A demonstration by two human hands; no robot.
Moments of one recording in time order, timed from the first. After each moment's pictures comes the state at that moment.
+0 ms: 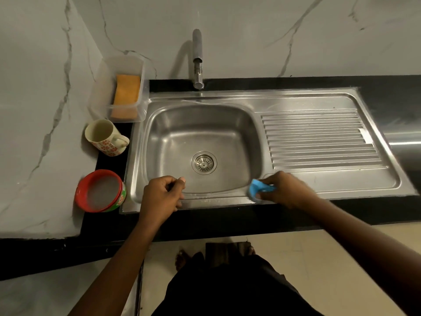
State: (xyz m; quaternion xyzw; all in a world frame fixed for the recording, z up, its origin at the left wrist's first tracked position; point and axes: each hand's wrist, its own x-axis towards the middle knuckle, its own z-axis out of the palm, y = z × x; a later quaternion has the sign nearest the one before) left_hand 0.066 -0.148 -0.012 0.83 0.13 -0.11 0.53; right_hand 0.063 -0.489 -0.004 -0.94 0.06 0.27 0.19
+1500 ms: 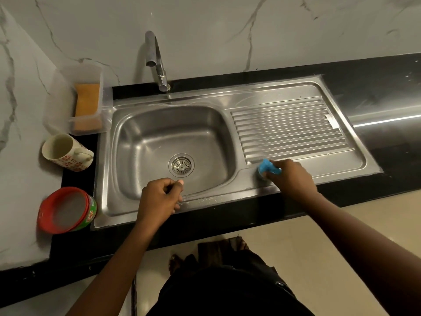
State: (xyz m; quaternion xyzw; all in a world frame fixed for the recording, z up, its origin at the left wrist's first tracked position) left_hand 0.071 -0.210 -0.009 0.85 0.08 -0.16 0.50; right_hand 0.038 -0.558 -0.014 -0.94 0.24 0.11 0.22
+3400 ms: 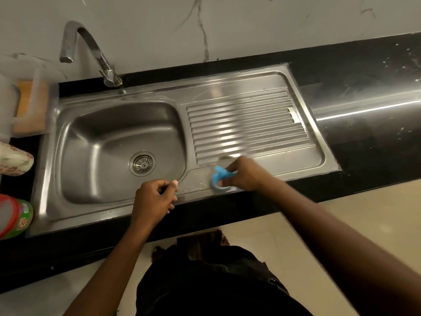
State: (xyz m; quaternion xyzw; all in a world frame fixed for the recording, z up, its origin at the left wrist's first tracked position) left_hand 0.048 -0.364 -0.019 0.85 0.10 -0.17 0.48; right_hand 0.060 -0.634 -0.010 -0.91 0.09 0.28 0.28
